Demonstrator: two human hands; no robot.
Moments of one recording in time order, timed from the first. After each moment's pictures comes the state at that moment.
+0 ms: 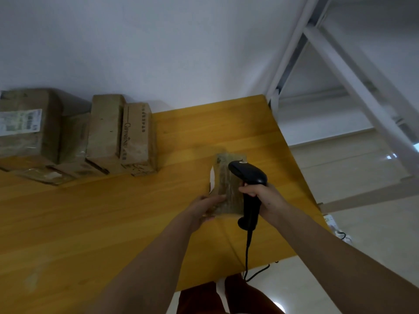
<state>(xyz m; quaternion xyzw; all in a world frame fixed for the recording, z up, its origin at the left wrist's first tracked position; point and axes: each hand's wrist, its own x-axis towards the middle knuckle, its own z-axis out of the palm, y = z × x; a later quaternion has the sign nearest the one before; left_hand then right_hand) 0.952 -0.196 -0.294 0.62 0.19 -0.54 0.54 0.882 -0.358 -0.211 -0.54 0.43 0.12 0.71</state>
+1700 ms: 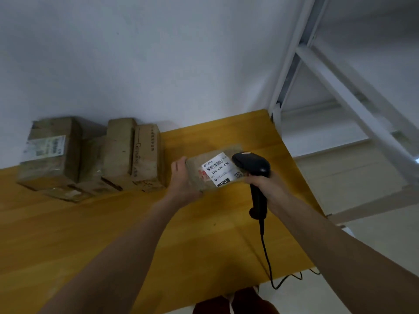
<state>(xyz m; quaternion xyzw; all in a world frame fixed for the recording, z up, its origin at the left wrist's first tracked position) 1.021 -0.178 -0.207 0.90 -0.12 -0.22 0.37 0.915 -0.371 -0.170 -0.62 0.41 0.05 0.67</state>
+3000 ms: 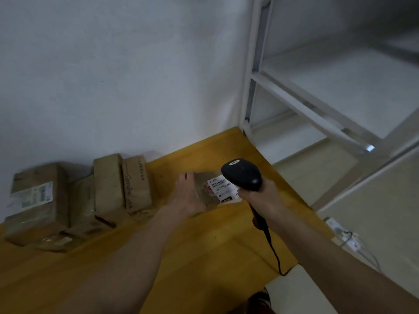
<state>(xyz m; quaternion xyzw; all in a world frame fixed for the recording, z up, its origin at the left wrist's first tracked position) 1.028 -0.192 -0.181 0.92 -0.30 -0.19 0.17 0.869 -0.321 -0.109 -0.71 0.36 -0.07 0.59</state>
